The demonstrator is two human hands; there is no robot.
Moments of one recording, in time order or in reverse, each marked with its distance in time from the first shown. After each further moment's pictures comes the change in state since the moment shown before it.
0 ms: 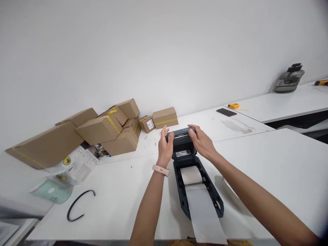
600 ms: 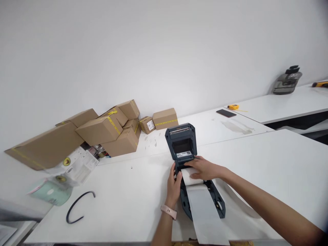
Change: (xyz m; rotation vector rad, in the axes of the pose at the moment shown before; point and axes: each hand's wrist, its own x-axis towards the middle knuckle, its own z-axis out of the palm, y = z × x) left_hand -0.145 -0.096 0.017 -0.209 -0.118 -0.425; right_hand -0.048 0.051 0.013 -0.336 -0.956 -0.247
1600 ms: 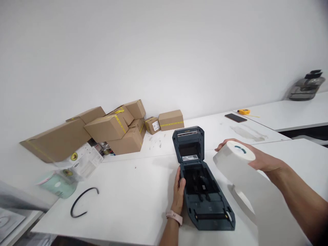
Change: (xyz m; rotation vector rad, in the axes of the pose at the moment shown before) left_hand -0.009 -0.014 0.002 -0.237 -0.009 0.002; right_hand -0.078 0.032 -0.086 0.902 0.432 -0.029
